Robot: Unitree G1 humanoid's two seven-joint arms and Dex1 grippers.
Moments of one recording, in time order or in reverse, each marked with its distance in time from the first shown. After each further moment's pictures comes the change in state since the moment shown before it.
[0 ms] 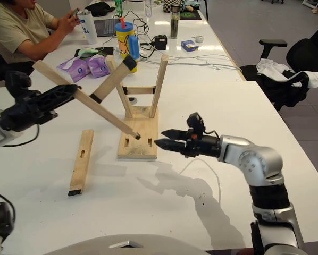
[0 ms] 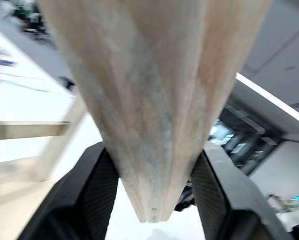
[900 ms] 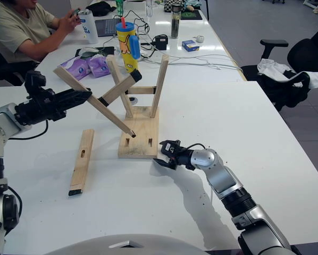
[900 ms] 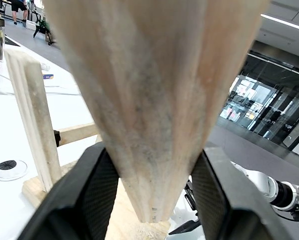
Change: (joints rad) left arm -0.066 -0.102 -0.150 0.026 0.384 -0.256 -0.199; right arm -0.029 0.100 0.315 0.354 -0.756 -0.621 -0.100
